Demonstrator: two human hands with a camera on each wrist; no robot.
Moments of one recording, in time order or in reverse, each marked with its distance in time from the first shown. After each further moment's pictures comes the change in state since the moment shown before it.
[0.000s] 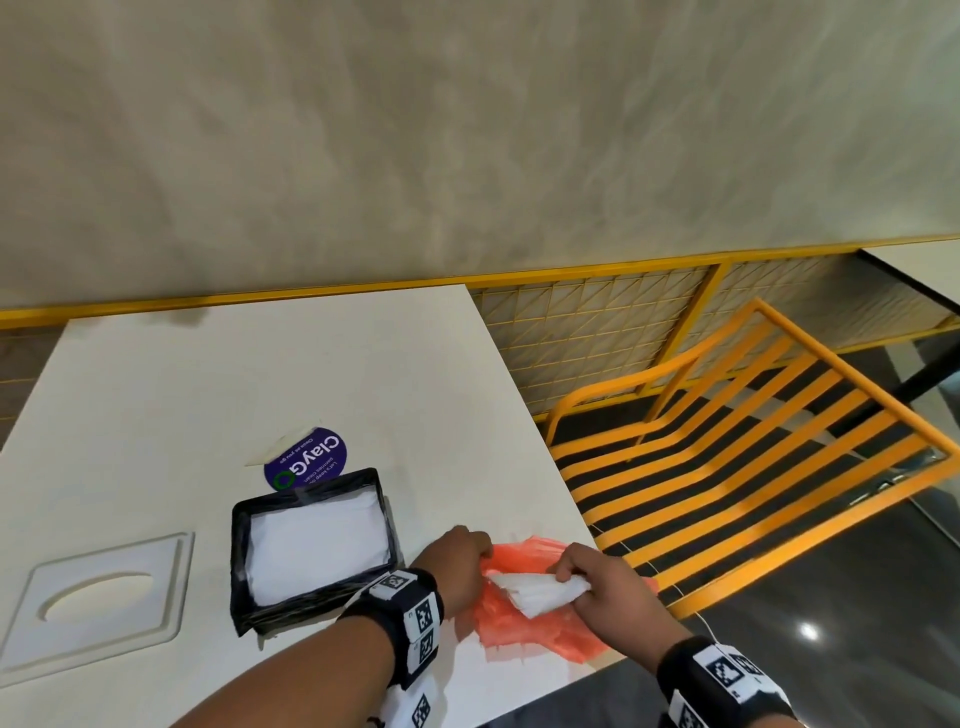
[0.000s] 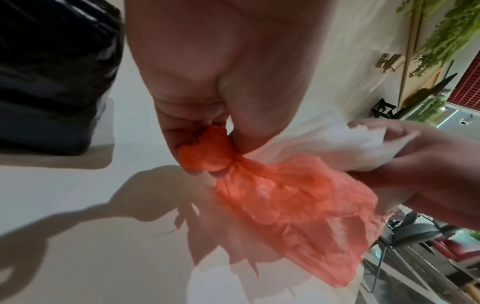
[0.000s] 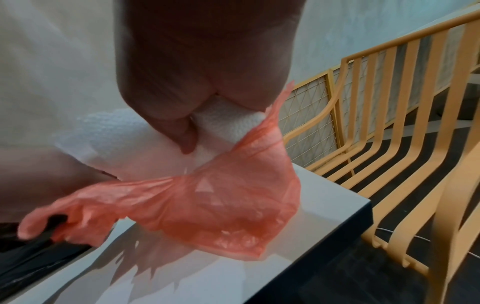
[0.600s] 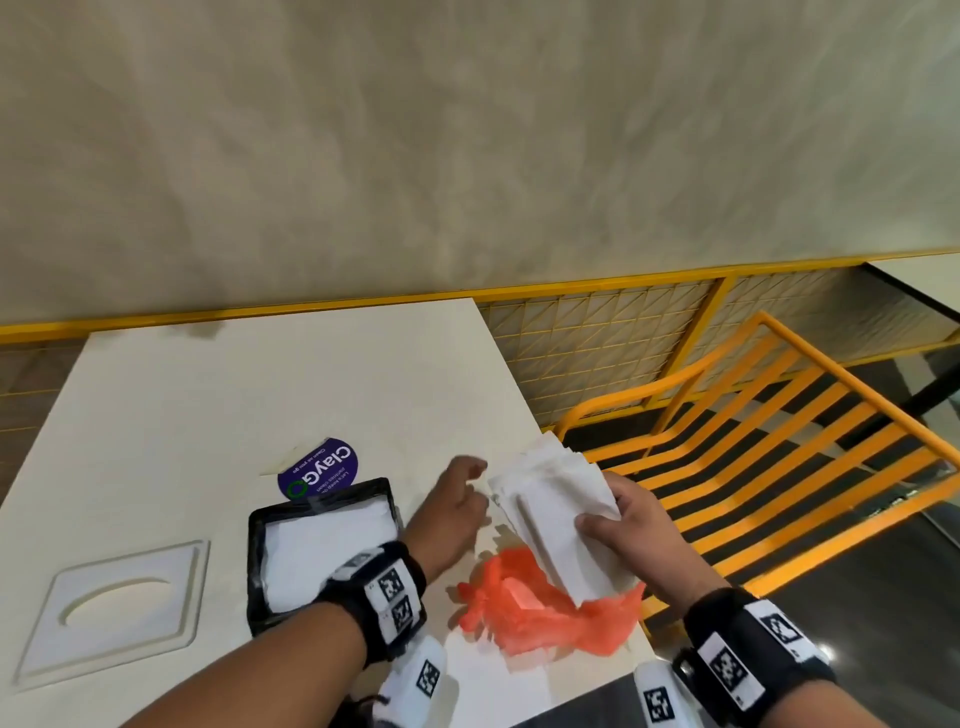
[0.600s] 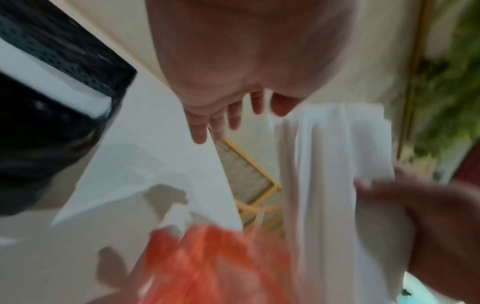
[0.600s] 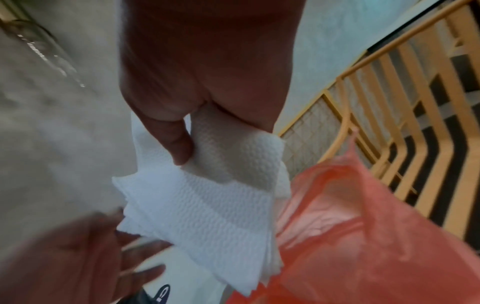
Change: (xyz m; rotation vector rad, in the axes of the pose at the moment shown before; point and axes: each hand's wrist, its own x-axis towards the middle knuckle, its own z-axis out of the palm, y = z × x) left_hand -0.016 0.013 -0.060 -0.679 0.329 0.080; right_hand 0.013 -0.058 -0.071 0.471 0.149 0.029
